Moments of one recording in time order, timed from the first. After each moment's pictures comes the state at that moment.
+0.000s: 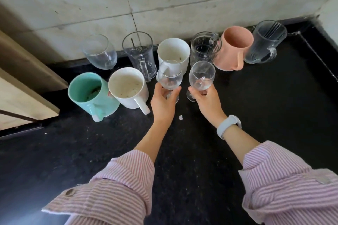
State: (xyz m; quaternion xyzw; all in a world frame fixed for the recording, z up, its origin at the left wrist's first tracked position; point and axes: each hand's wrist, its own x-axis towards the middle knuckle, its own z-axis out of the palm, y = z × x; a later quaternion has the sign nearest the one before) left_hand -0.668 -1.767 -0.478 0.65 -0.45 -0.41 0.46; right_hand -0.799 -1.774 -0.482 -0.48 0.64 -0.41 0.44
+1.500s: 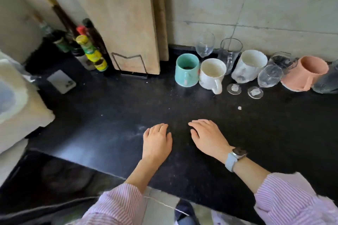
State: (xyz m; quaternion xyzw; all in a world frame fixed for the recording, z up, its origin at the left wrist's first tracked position) left_hand -0.519 -1.500 -0.426 0.83 -0.53 -0.17 0.11; right_hand -0.674 -1.595 -0.413 -0.87 0.41 0.03 0.26
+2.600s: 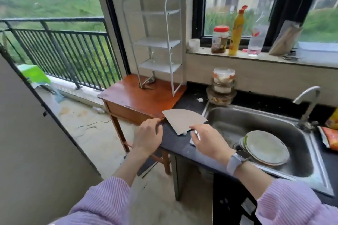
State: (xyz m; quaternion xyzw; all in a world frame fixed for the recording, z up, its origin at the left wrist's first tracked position) left_hand -0.398 -0.527 -0.236 0.92 0.26 0.21 0.19; right_hand -0.287 -0.696 -0.240 -0.88 -0.41 0.03 0.25
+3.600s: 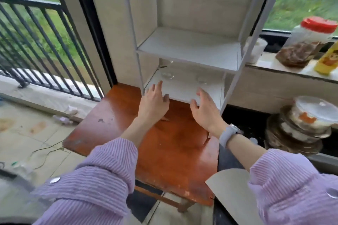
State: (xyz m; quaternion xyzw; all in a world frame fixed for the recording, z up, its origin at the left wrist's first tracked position) left_hand -0.044 -0.070 -0.254 0.93 0.18 0.18 0.27; right_hand 0.006 -0.227 -0.248 -0.90 -0.24 0.05 0.36
